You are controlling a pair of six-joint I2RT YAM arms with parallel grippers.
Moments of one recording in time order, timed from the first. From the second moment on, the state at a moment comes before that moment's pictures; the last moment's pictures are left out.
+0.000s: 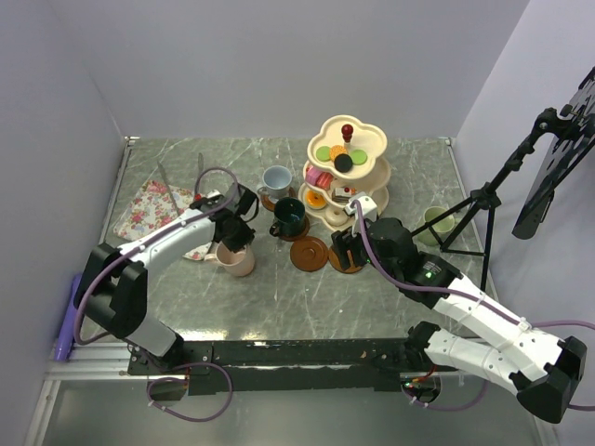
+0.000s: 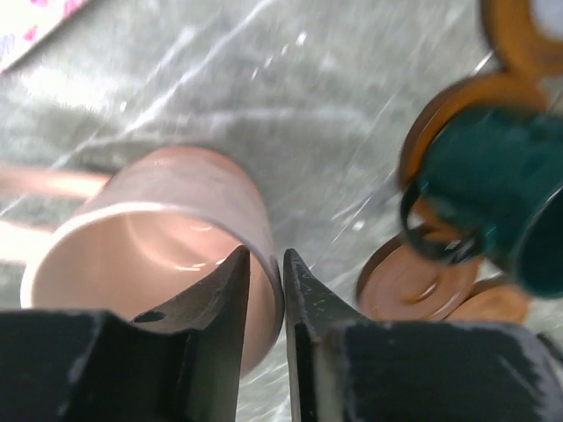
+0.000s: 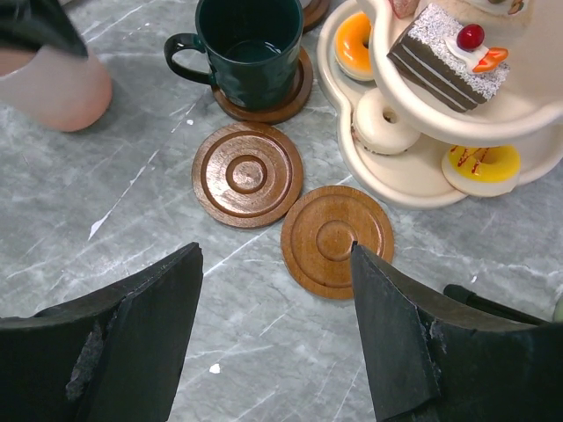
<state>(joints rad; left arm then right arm) -0.57 1.53 1.08 -0.73 -0.24 -1.22 0.78 0.85 0.78 -0.41 0.20 0.07</state>
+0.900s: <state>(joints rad) -0.63 1.60 1.21 -0.80 -0.20 -0.67 0.77 0.88 0.78 -0.40 0.22 0.05</state>
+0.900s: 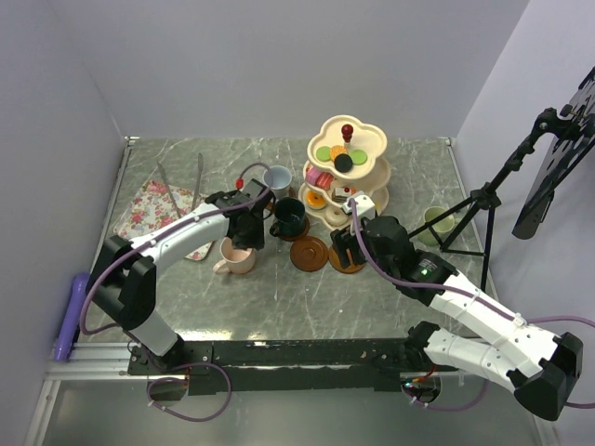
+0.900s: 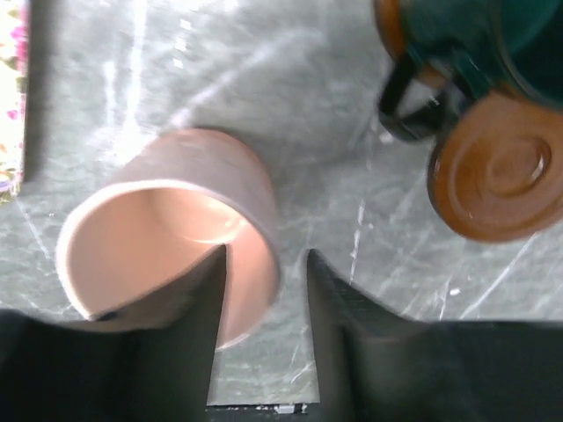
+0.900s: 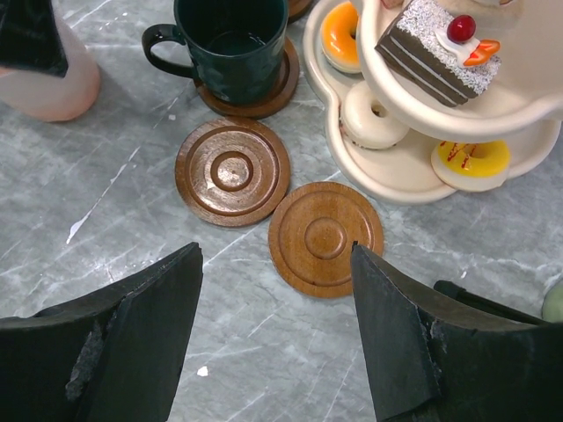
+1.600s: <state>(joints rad) -0.96 1.65 1.53 -1.04 -0.21 -0.78 0.76 0.86 0.82 -0.44 0.30 0.05</state>
